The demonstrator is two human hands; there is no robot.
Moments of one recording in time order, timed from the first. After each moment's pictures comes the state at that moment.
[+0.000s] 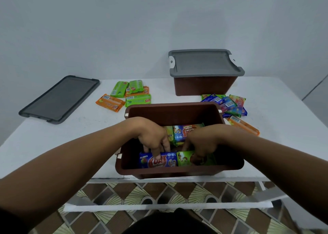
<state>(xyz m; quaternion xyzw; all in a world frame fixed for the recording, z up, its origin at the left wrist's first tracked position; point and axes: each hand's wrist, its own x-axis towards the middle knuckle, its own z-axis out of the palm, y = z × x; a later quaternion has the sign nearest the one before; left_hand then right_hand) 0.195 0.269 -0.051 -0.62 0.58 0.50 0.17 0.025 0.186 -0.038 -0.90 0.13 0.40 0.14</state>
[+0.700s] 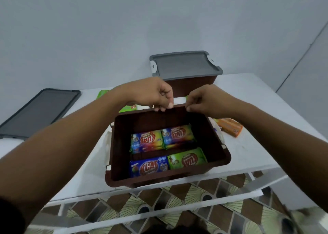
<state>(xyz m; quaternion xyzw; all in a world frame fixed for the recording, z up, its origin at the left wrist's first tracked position) 0.203 0.221 0.036 -0.63 0.68 0.35 -0.17 -0.015 0.137 0.014 -0.91 0.31 -0.09 0.24</state>
